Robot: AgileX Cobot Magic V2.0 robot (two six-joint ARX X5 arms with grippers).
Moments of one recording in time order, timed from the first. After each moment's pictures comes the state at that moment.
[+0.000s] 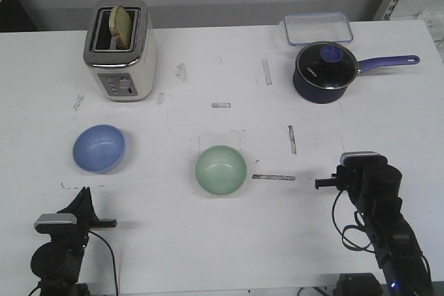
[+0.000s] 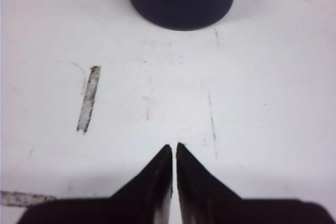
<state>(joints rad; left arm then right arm) 0.00 0.01 0.03 -0.01 0.00 0.01 -0.02 0.73 0.59 -0.41 0.00 -0.02</state>
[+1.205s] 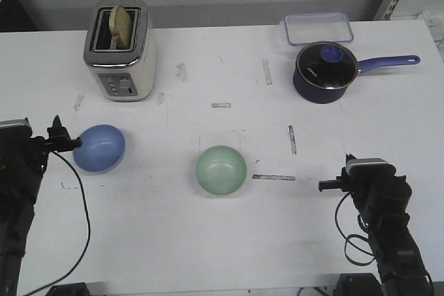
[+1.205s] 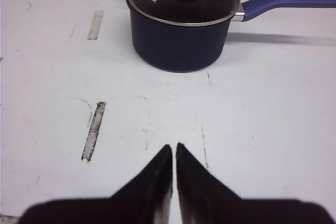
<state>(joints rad) 0.08 0.93 1.01 -0.27 -0.10 0.01 -0.02 0.63 0.57 -0.35 0.00 -0.04</state>
